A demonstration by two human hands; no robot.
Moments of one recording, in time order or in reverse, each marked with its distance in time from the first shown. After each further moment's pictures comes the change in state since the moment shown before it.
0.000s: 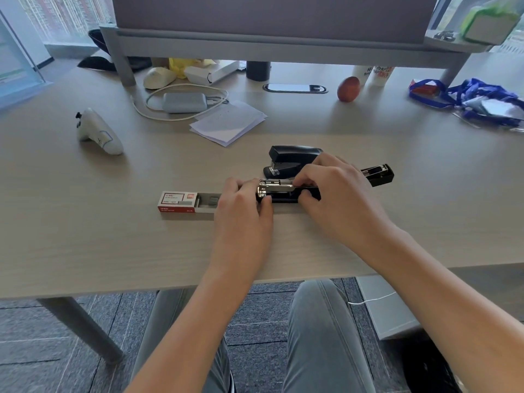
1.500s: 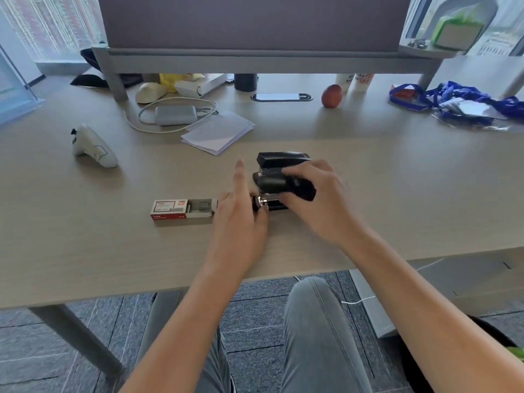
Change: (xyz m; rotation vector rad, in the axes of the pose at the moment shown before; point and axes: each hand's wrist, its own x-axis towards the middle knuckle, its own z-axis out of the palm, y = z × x) left_hand -0.002 -0.004 0.005 -0.061 -0.090 0.093; right_hand -0.010 0.004 0.006 0.338 0.040 0.199
